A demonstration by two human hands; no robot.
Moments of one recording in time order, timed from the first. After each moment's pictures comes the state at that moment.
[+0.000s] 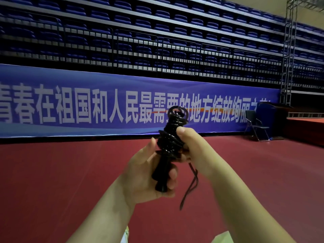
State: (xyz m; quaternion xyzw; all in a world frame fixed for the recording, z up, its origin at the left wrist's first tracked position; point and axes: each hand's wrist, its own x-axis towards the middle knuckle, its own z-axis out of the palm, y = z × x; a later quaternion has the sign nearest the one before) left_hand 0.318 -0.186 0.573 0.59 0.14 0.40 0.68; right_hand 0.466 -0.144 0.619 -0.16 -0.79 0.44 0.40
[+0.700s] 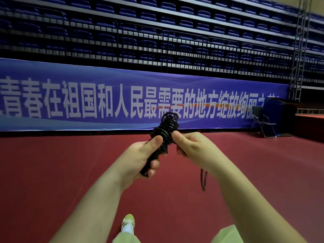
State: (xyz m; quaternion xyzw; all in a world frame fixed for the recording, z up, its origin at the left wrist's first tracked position) left_hand 0.298 -0.205 0.581 0.56 0.47 0.55 0.41; right_hand 0.457 -0.130 0.600 -0.32 -0.85 0.22 0.36
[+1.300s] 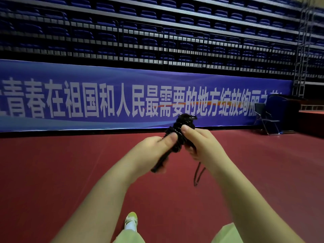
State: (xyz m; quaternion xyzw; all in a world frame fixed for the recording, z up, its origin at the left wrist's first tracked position) left_hand 0.314 -0.202 0.591 0.63 0.55 0.48 0.27; right_hand 0.462 -0.121 0.589 -0.22 -0.76 0.39 0.47
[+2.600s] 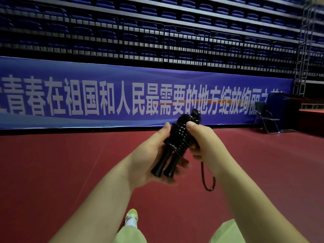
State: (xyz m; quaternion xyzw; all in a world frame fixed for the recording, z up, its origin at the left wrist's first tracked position) left_hand 0.320 -0.210 0.587 0.55 0.43 0.45 0.55; right_hand 0.461 -0.144 0.594 -0.23 -0.74 0.43 0.46
